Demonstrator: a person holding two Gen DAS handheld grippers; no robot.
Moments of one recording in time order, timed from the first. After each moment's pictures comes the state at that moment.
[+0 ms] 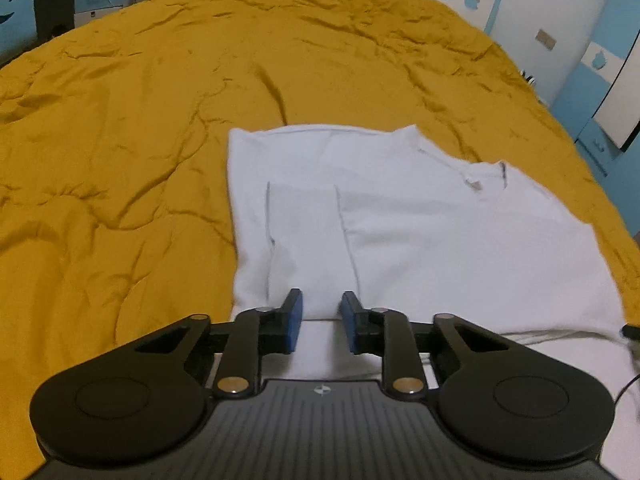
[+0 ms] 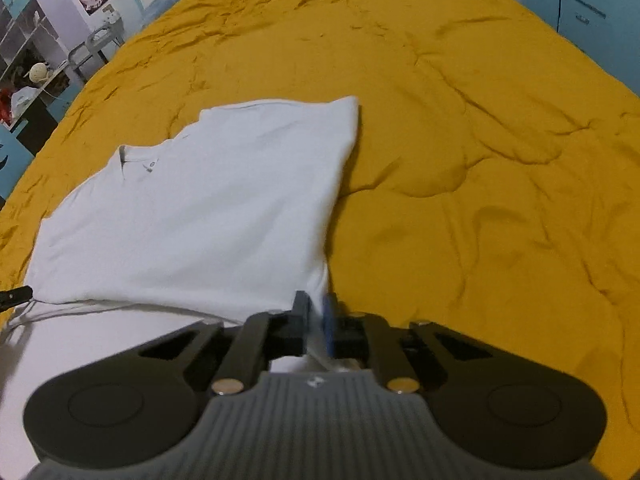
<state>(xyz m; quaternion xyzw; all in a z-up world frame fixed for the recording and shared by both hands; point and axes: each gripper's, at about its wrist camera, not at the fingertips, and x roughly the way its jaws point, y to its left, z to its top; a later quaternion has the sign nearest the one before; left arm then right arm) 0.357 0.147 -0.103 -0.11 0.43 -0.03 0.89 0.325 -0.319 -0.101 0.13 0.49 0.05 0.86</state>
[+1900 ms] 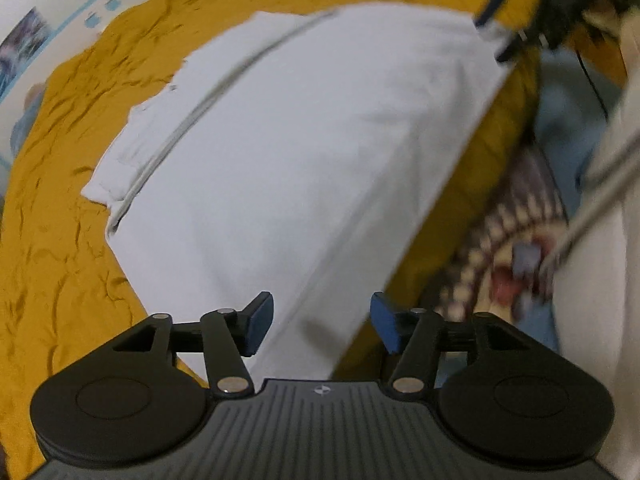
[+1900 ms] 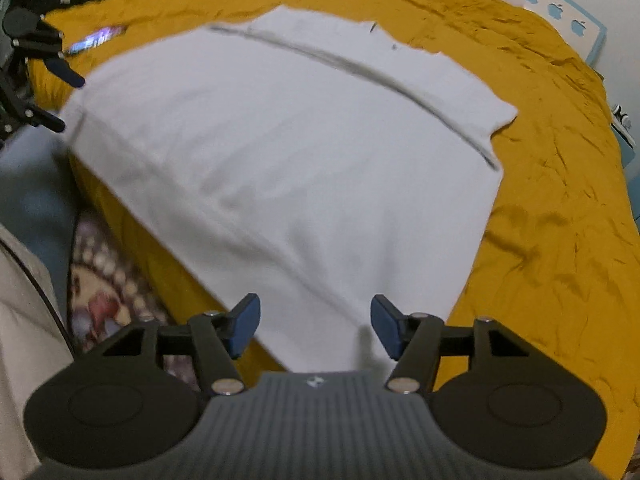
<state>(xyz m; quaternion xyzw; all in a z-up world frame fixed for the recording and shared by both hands) 0.040 0.069 -0.080 0.36 0.40 -0.30 0.79 0.004 -0.249 -0.034 -0.20 0.47 0.25 0.82</state>
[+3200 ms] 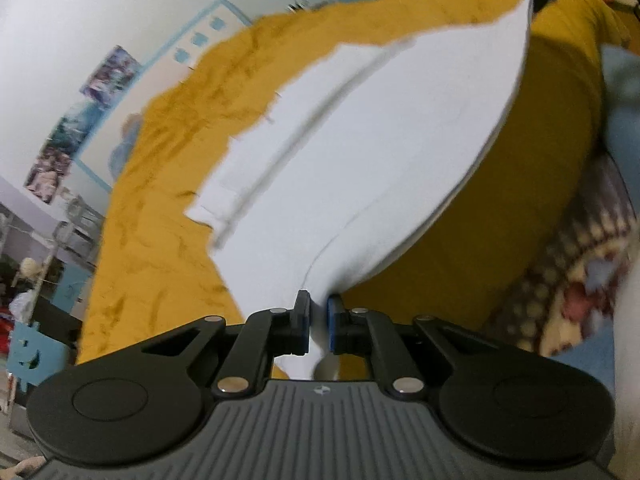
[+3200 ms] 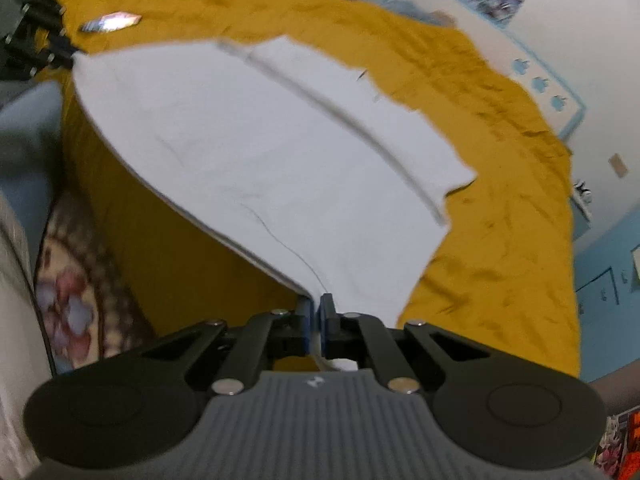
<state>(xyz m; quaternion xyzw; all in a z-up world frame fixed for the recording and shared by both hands) 0.019 0.067 -0.048 0.39 0.30 -0.17 0.85 -0.021 -0.256 0.007 -0.28 0.37 0.22 0.85</state>
